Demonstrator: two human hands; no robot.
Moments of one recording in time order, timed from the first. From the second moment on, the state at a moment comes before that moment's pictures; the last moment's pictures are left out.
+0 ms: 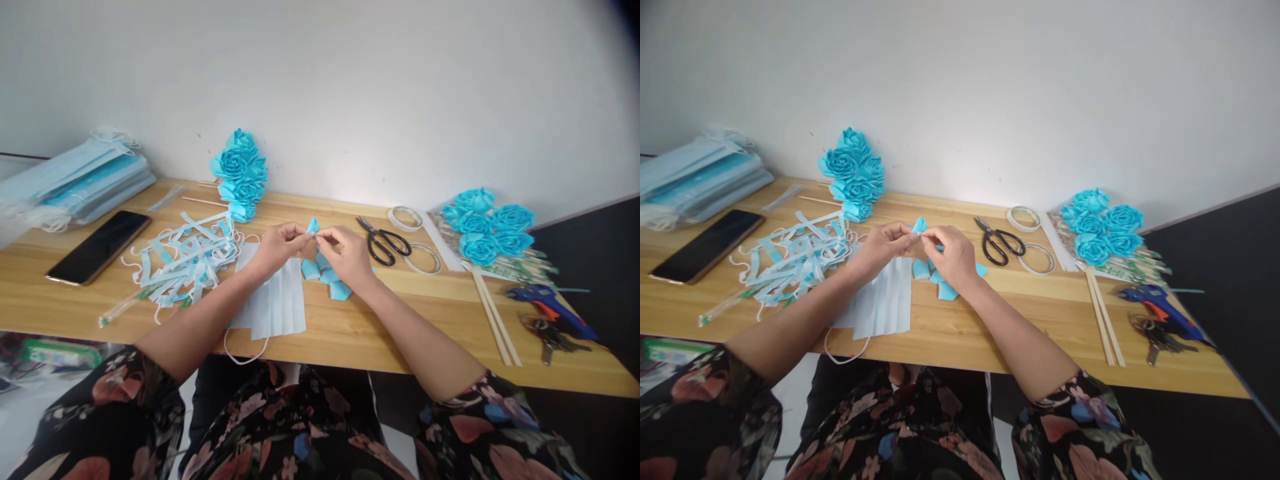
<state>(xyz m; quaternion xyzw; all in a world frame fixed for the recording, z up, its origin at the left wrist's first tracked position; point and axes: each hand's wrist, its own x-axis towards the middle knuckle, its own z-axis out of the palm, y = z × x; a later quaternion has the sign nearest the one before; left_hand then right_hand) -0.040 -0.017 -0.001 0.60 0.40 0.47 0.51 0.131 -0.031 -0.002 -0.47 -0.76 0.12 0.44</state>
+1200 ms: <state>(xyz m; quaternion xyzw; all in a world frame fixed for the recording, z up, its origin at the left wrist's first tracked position) -0.042 -0.018 -0.003 0.73 0.43 0.43 0.32 0.130 -0.028 -0.006 -0.49 -0.72 0.18 0.45</state>
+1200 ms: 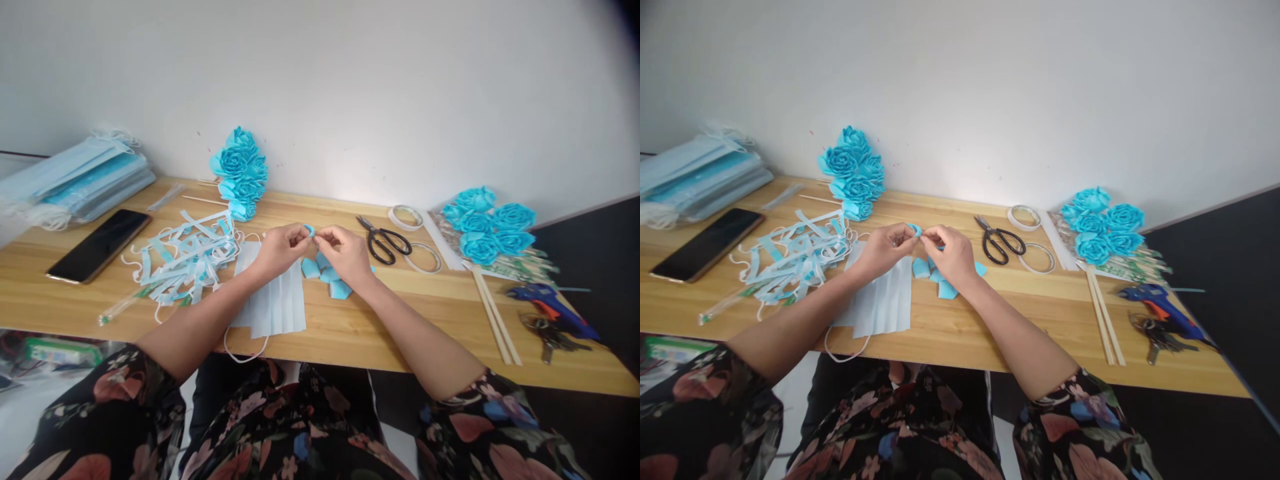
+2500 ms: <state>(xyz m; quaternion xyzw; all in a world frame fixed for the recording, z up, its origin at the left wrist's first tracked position) -0.041 -0.020 -0.003 0.72 0.42 0.42 0.34 0.131 -0.029 -0.002 -0.49 -0.72 0.22 0.44</state>
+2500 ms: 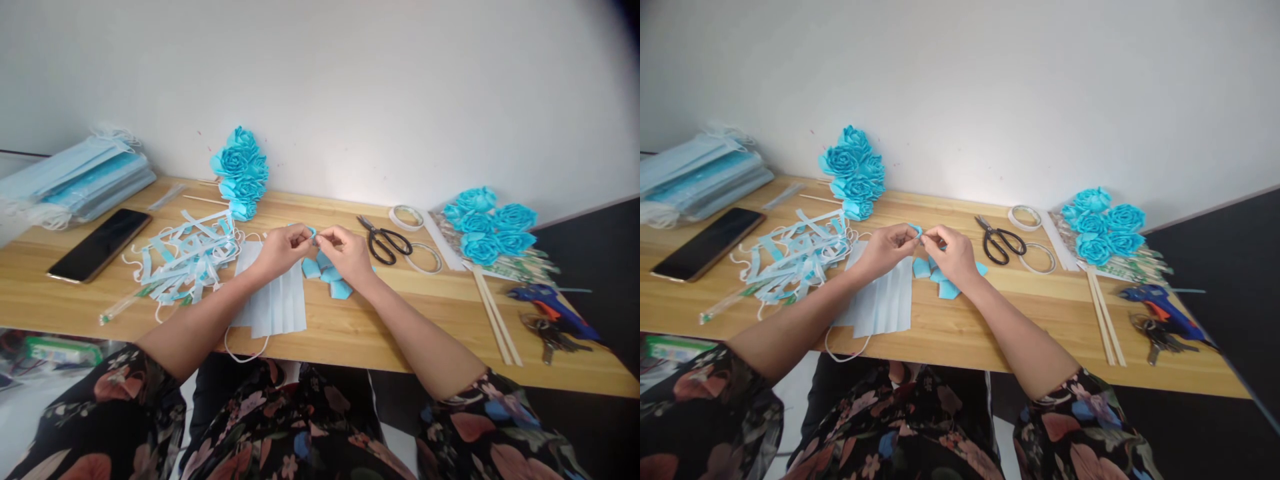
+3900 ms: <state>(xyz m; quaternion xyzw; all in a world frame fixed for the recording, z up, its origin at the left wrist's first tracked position) -0.040 -0.023 0.003 0.71 0.42 0.43 0.35 0.130 -0.031 -0.002 -0.48 -0.74 0.21 0.43</state>
